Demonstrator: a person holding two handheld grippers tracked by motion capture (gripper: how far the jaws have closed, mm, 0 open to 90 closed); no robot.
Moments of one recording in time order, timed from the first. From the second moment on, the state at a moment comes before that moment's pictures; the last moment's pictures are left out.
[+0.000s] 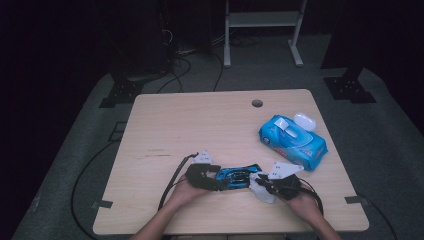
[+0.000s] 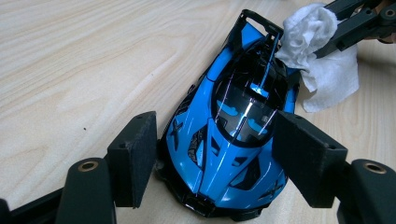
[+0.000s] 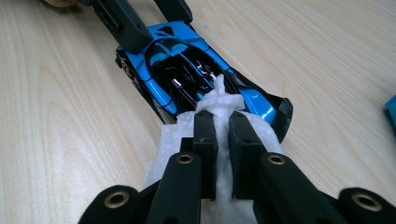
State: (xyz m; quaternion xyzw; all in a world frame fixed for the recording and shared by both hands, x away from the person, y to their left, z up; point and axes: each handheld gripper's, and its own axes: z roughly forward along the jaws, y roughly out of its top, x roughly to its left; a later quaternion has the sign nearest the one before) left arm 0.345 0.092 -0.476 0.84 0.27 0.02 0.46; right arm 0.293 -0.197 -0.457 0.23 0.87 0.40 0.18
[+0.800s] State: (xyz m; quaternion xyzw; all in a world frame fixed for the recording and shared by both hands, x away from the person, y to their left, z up) left arm 0.345 0.087 -0.478 0.85 0.27 -0.05 0.45; right arm 0.255 -0.200 -0.468 0.15 0.87 0.40 0.26
